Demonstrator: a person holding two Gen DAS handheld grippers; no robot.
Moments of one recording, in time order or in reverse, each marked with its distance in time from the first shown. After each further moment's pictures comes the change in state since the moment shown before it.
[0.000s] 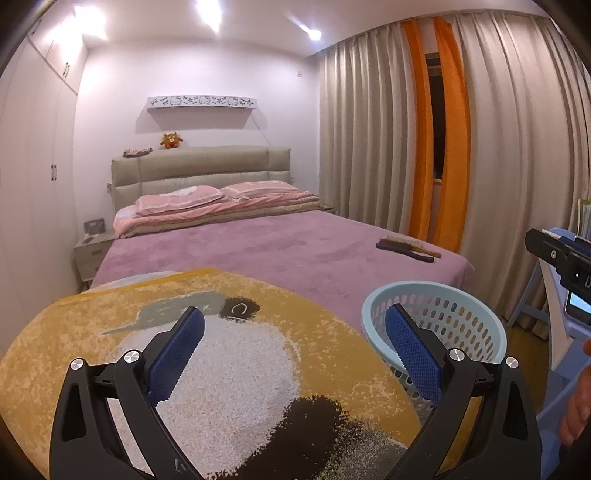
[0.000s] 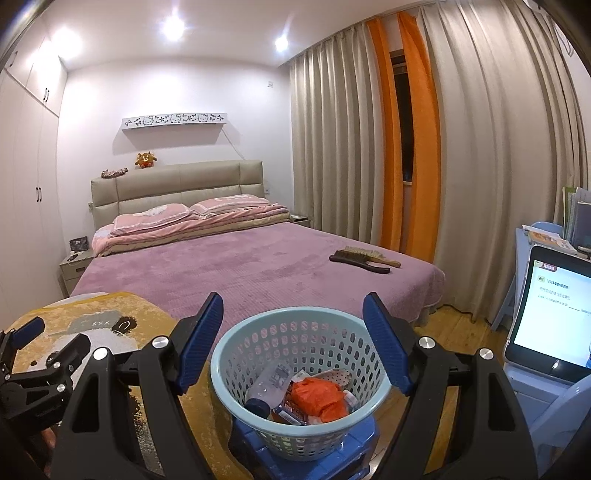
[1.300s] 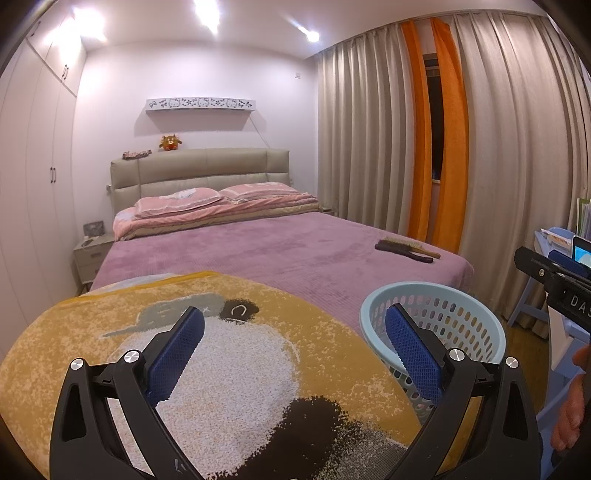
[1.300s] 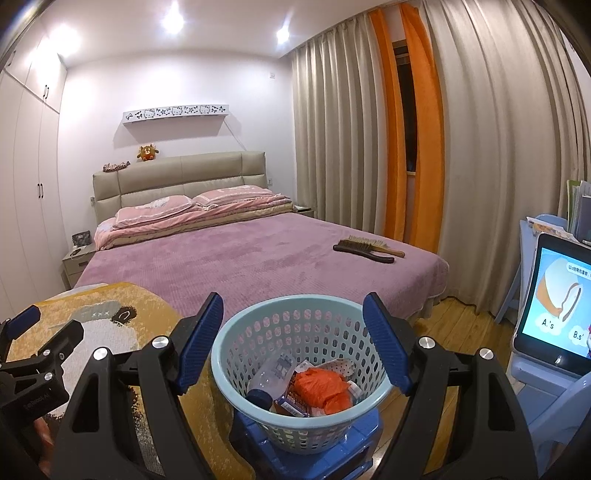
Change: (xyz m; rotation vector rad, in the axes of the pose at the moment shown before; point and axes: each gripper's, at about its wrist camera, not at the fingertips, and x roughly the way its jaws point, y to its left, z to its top) left arm -0.001 -0.002 0.002 0.001 -0.004 -0.002; right arm 0.011 0.002 -0.006 0.004 0.038 0.013
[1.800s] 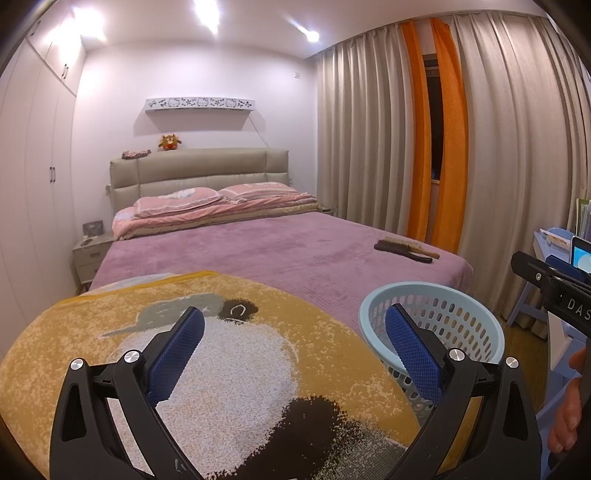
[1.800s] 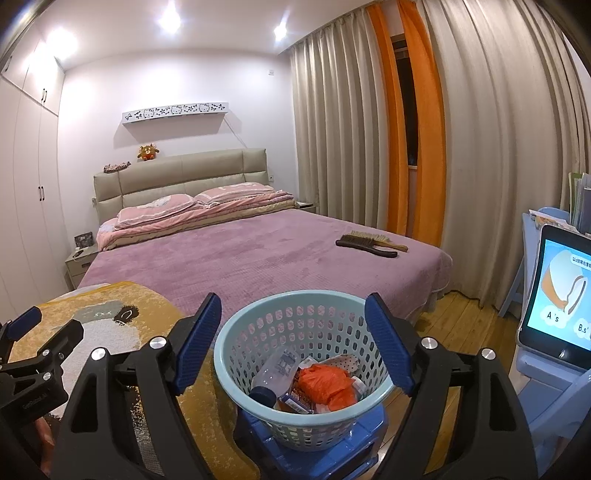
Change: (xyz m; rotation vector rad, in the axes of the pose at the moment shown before) left arm 0.000 0.001 0.000 -0.001 0.001 -0.002; right arm 0.007 -0.003 -0.004 0.017 0.014 0.011
